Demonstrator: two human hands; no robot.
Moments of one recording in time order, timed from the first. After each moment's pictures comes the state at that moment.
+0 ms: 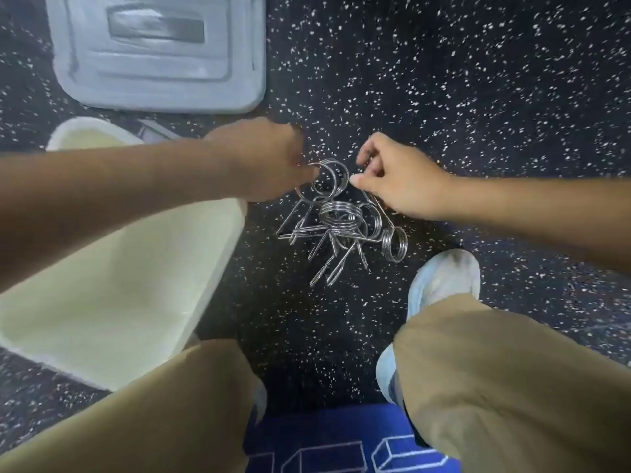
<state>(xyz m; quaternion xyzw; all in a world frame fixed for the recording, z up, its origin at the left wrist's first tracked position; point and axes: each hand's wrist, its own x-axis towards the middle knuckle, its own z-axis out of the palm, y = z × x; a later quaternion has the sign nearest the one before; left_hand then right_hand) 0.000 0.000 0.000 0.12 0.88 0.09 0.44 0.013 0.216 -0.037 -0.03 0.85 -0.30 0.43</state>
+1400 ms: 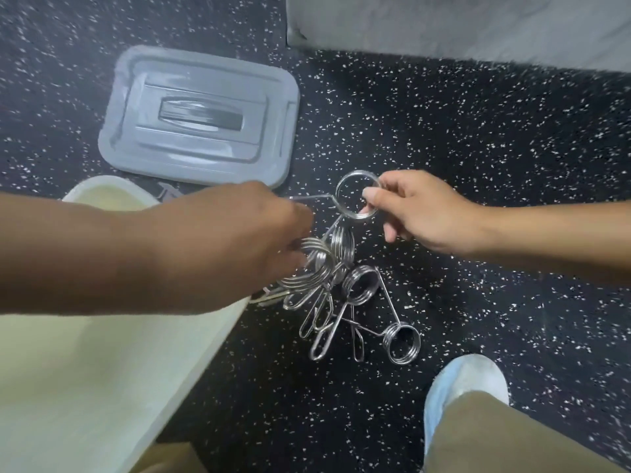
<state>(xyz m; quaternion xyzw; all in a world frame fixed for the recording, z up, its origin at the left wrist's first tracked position) 0.024 -0.034 0.050 0.21 0.92 0.13 0.31 -0.046 0.203 -0.035 -0.04 0.84 -0.39 0.38</state>
